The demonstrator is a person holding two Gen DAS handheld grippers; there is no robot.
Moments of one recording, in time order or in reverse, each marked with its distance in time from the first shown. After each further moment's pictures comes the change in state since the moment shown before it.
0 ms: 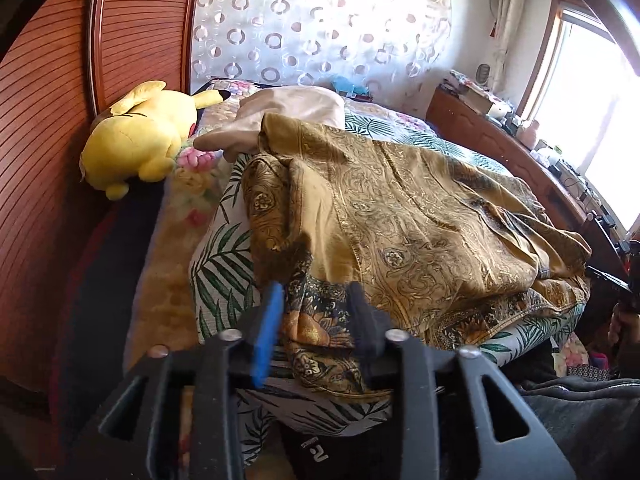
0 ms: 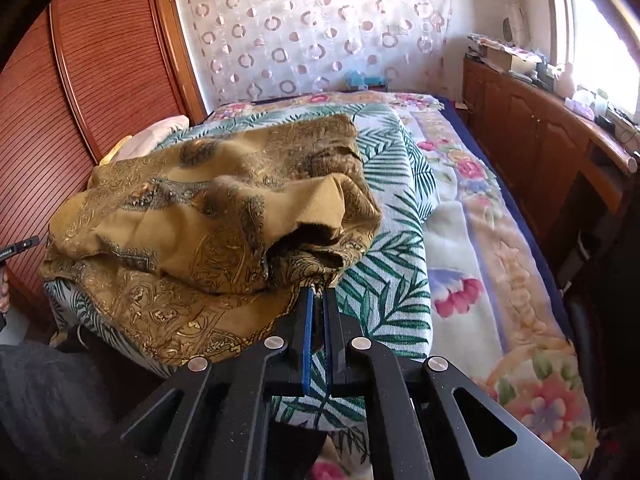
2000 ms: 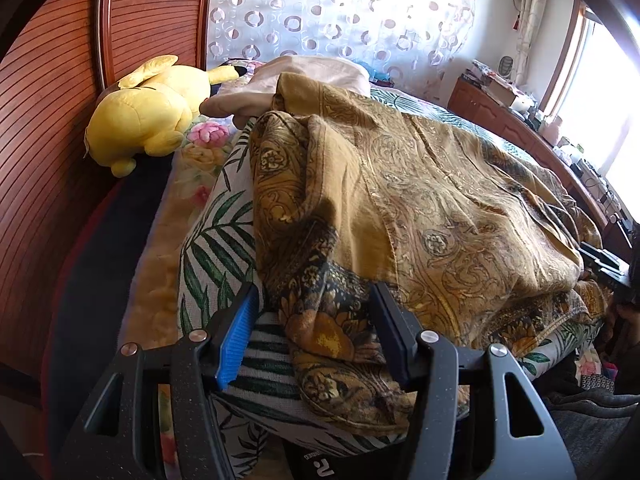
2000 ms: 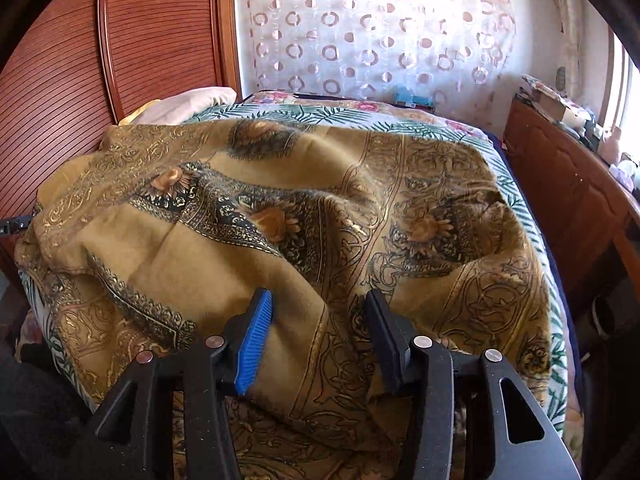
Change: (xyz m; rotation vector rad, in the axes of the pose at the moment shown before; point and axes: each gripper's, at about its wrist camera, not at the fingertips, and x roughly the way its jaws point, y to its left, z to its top) left arm 0.040 0.004 -0.012 -0.048 0.052 0.052; right arm 0.099 0.094 0.012 -0.210 -0.006 0.029
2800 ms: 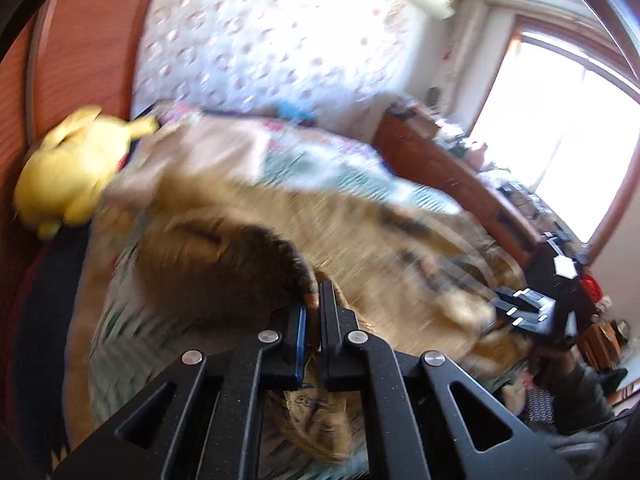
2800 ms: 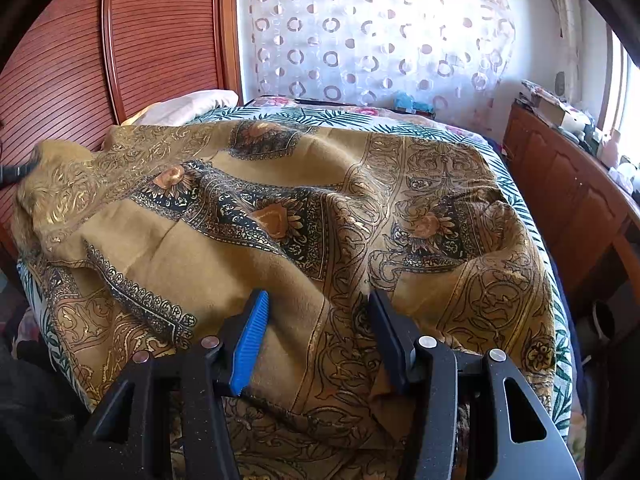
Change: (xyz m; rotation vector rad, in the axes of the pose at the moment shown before) left arm -0.029 -0.072 0.071 0.095 -0.160 -0.288; right arm -0.006 0.001 -0.013 -0.005 -0.035 0.007
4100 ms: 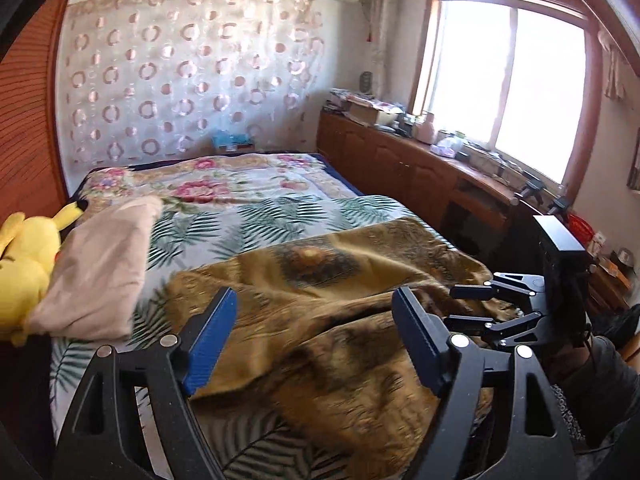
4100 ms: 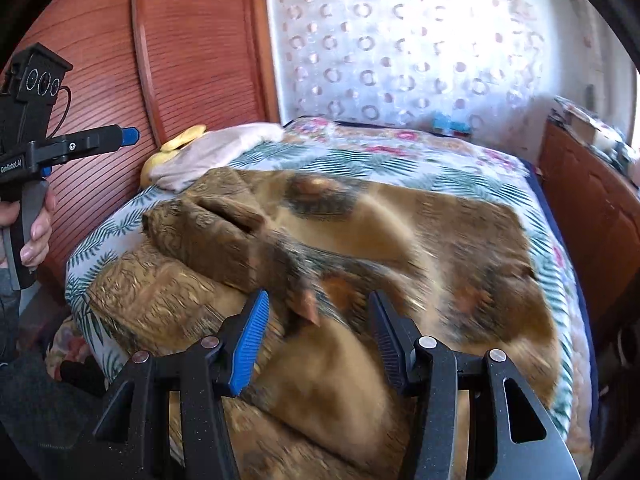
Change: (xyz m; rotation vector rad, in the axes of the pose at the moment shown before) left arm 0.054 -0.094 0.047 0.243 -0.009 -0.042; right arm -0.010 0.027 0.048 -0.034 -0.047 0.136
